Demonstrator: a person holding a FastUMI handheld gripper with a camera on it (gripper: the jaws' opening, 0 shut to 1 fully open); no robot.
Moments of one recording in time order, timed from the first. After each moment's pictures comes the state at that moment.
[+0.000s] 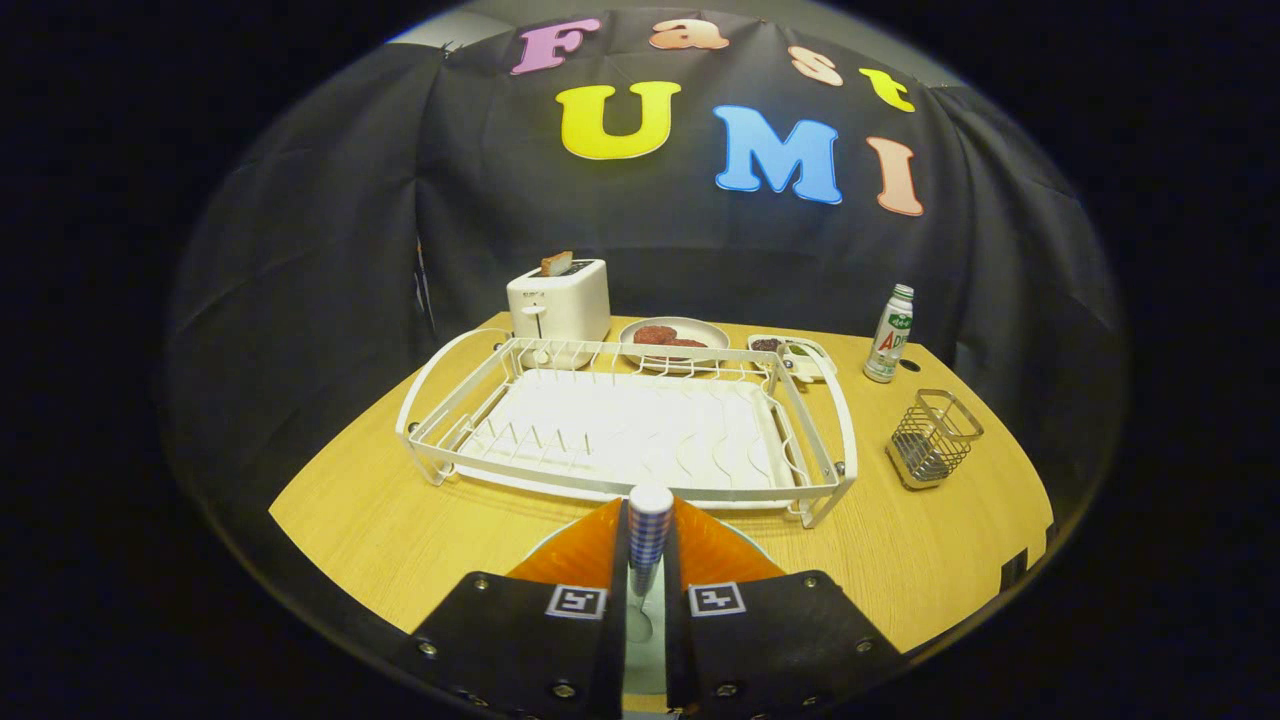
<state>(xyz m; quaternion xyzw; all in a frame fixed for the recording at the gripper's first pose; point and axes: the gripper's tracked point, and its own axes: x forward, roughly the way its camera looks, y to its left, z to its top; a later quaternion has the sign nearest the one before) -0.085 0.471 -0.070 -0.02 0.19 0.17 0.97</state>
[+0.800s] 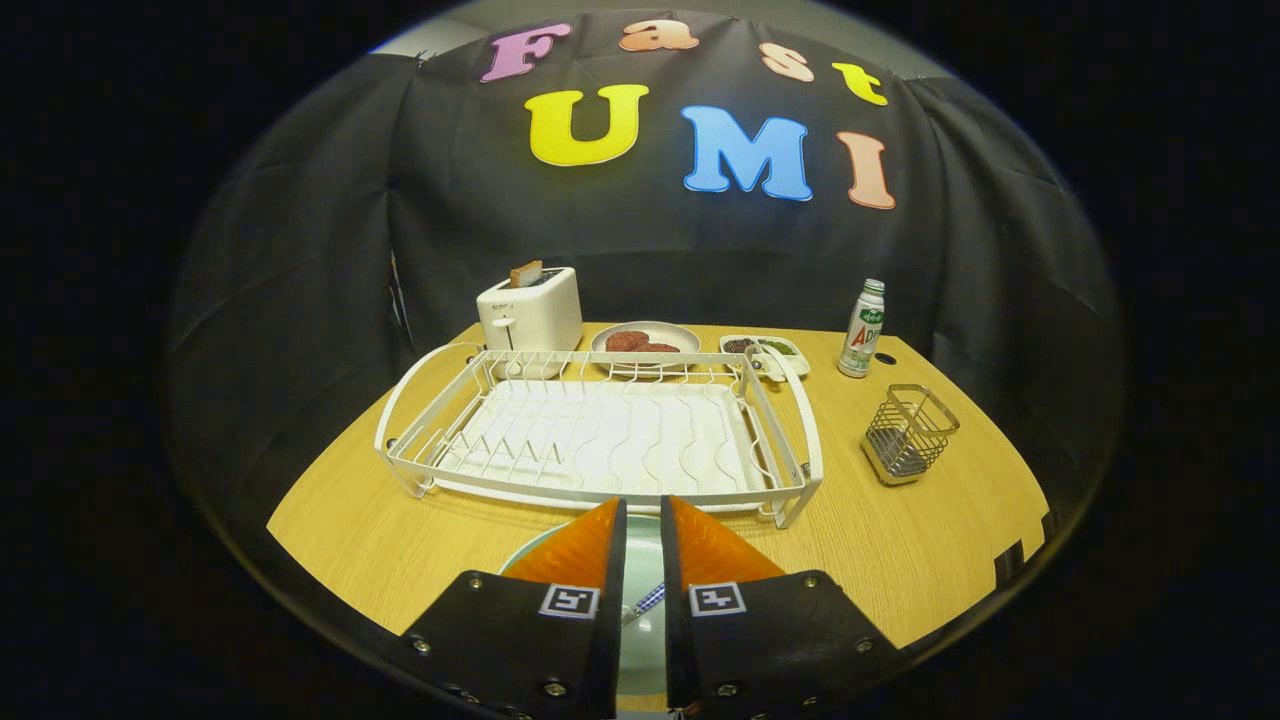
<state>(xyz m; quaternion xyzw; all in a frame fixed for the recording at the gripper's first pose) -0.079 0.454 -0.057 -0.01 0.19 0.15 0.97</state>
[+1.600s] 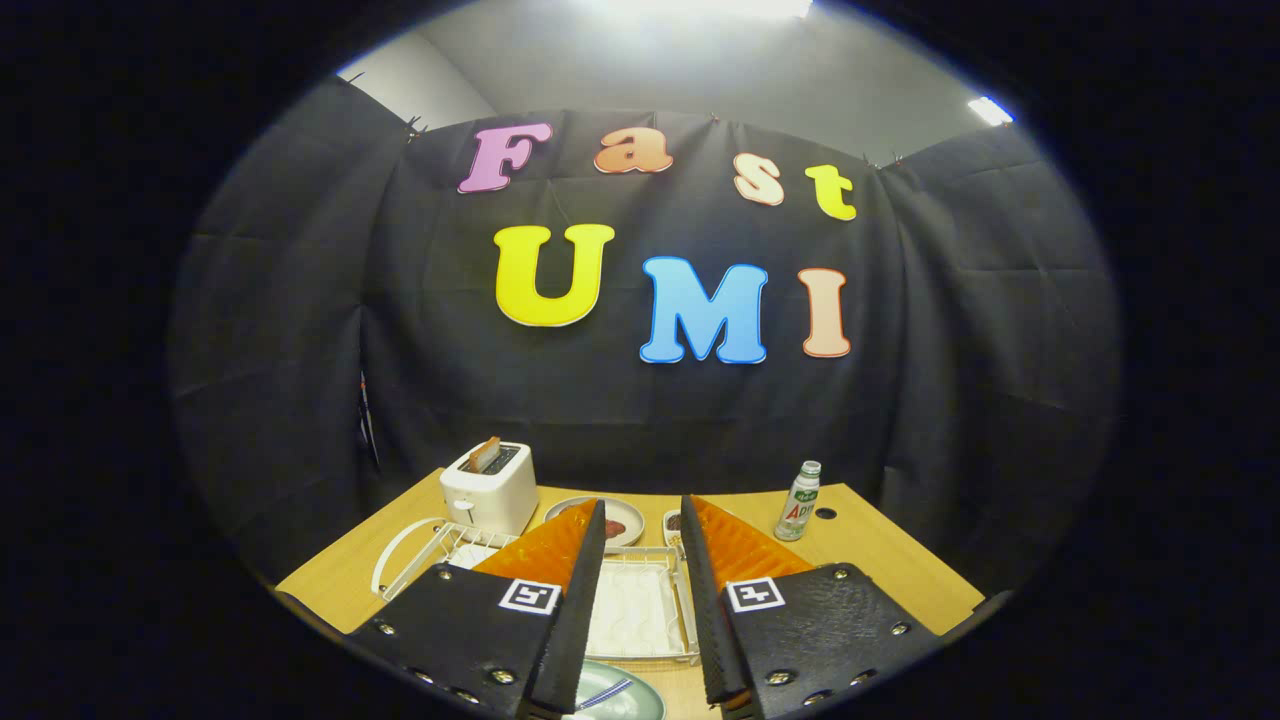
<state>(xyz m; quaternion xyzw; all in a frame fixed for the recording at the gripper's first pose) -0.036 0.394 0.158 -0.01 -0.01 0.09 1.00</state>
